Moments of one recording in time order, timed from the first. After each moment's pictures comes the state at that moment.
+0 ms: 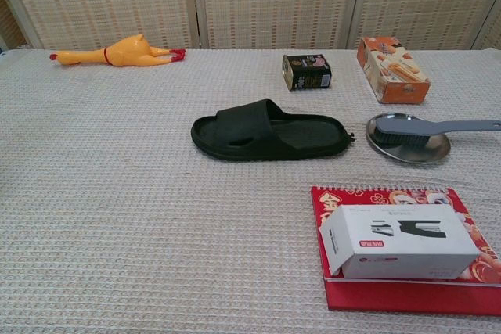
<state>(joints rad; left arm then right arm) -0.11 -1.15 0.01 -1.57 1.64 1.54 0.06 0.07 -1.18 -0.04 -1.53 -1.69 1.53 0.01</state>
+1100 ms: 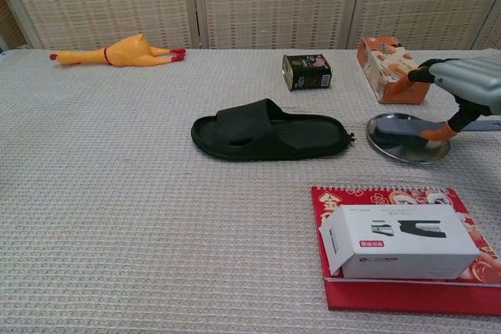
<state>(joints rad) -0.12 -1.13 0.01 -1.60 1.60 1.49 0.07 0.56 -1.55 0.24 -1.20 -1.24 0.93 -0.32</state>
